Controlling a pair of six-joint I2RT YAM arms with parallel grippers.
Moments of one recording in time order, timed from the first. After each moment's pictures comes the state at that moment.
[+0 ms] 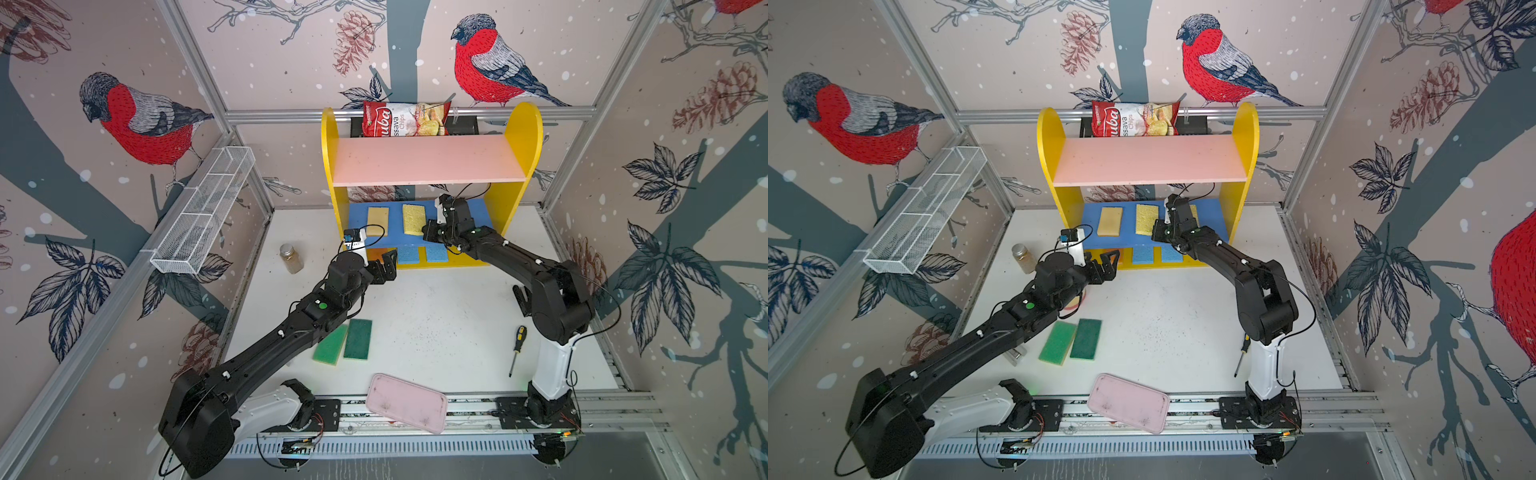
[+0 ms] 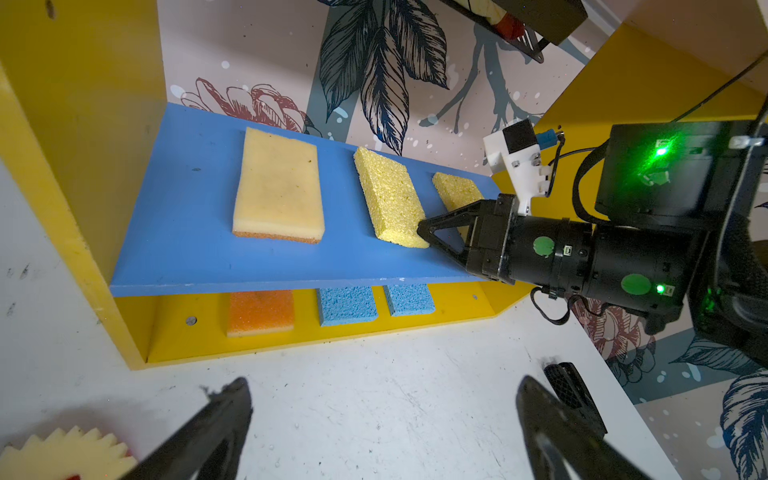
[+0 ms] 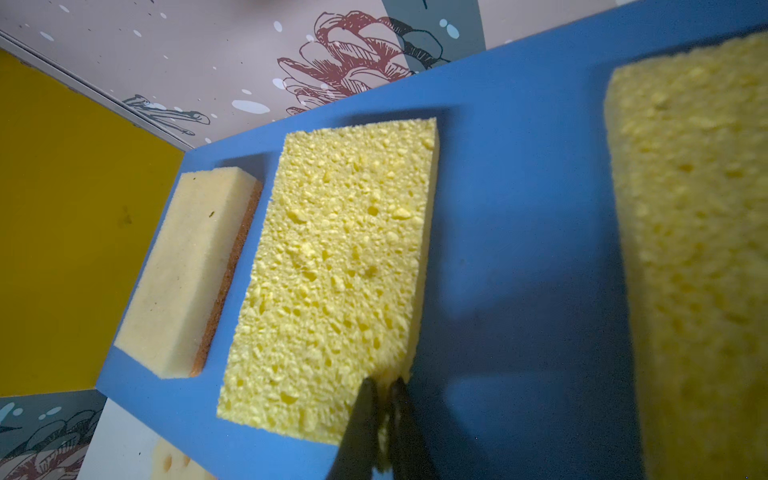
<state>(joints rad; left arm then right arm) -0.65 1.13 0.80 0.02 -0.18 -0.52 0.53 1.93 1.50 -0.19 -0.14 0.48</state>
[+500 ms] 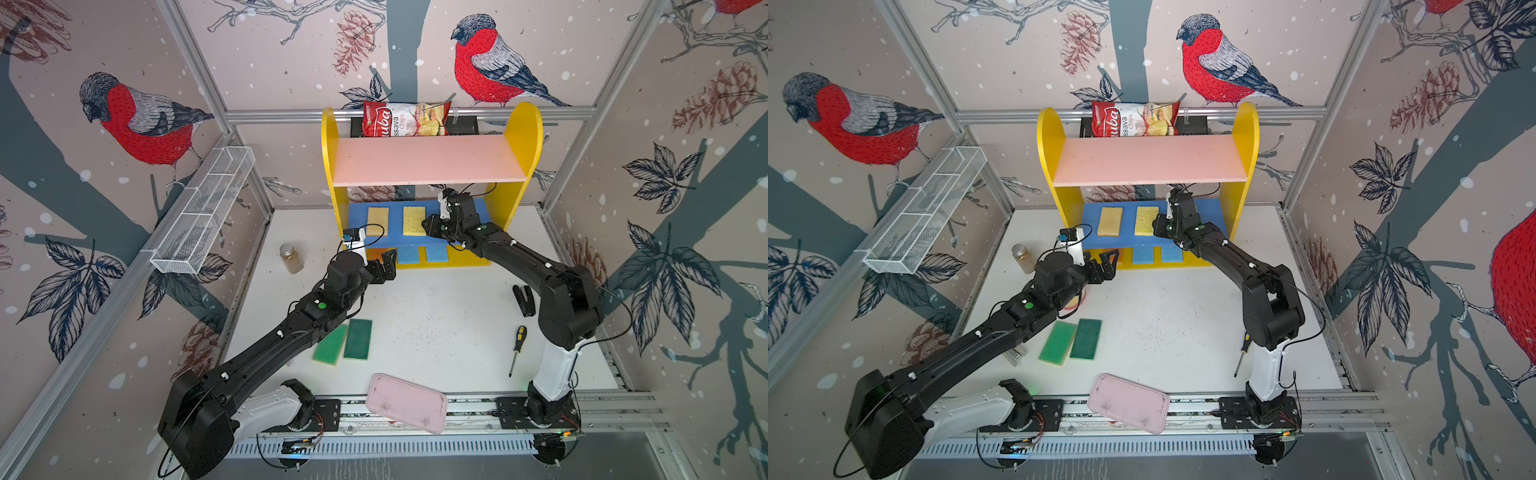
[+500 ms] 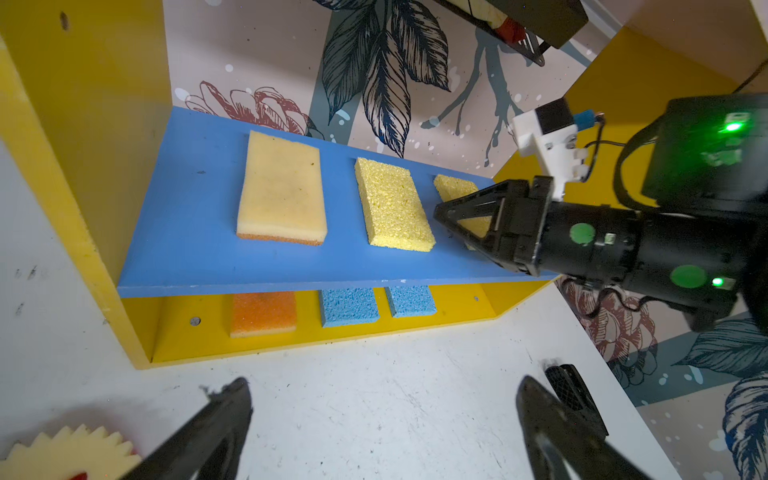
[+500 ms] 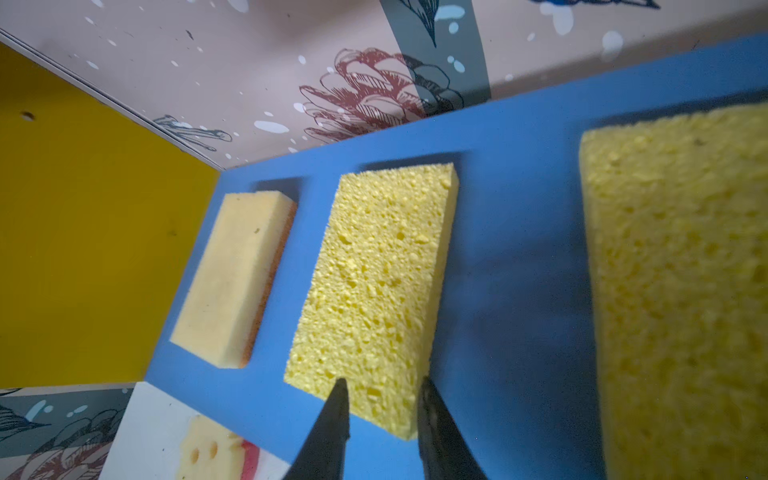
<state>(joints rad) -0.64 1.13 0.82 0.00 -0.19 -0.52 0.51 1.85 1.53 -0.23 -0.14 0.48</state>
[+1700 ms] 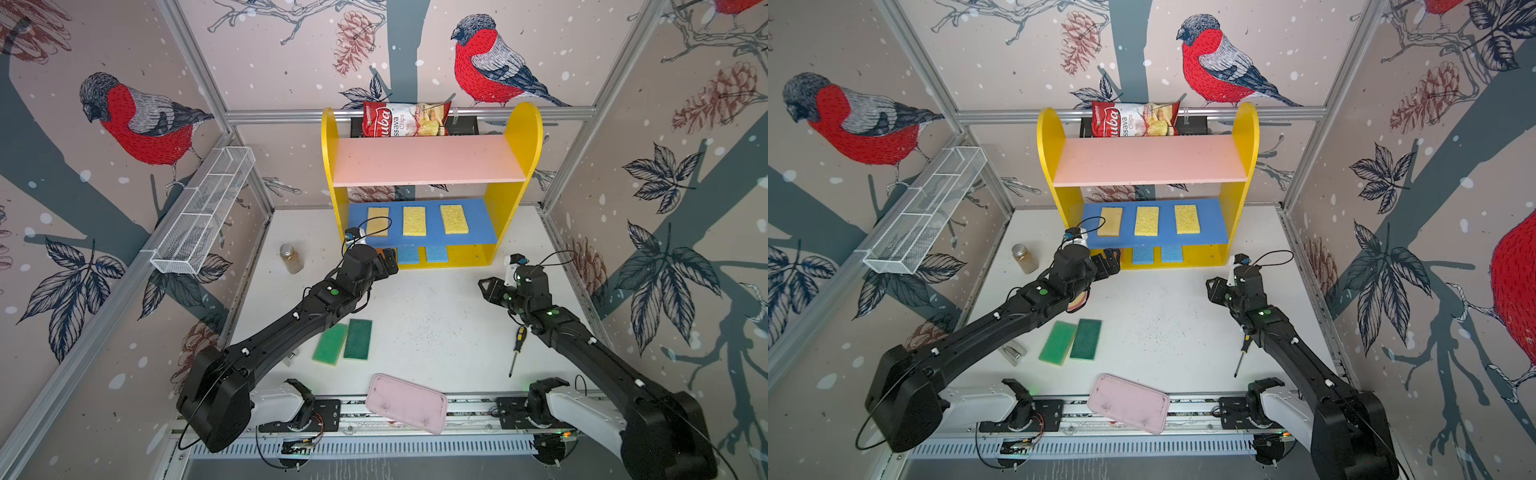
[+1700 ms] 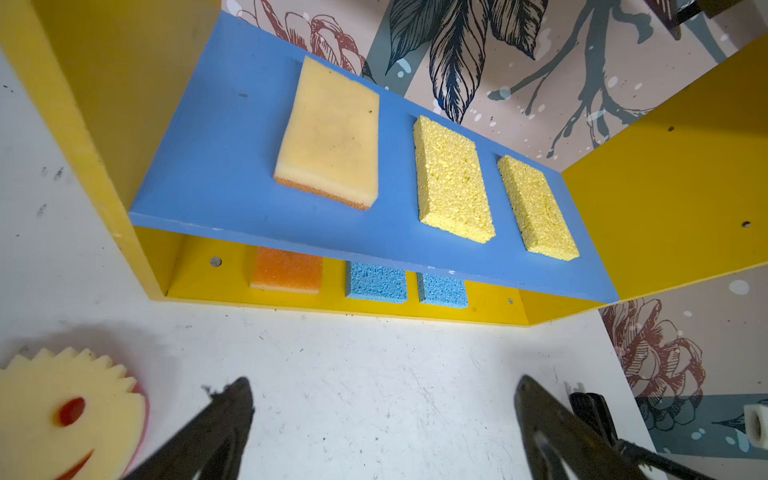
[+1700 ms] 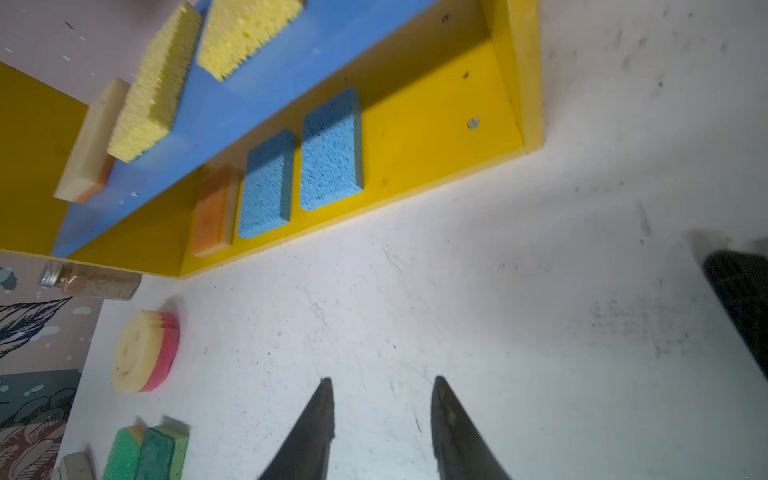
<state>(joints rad) -0.64 1.30 0.92 -0.12 -0.25 -0.70 0.26 1.03 0.51 -0.13 -0.19 0.52</state>
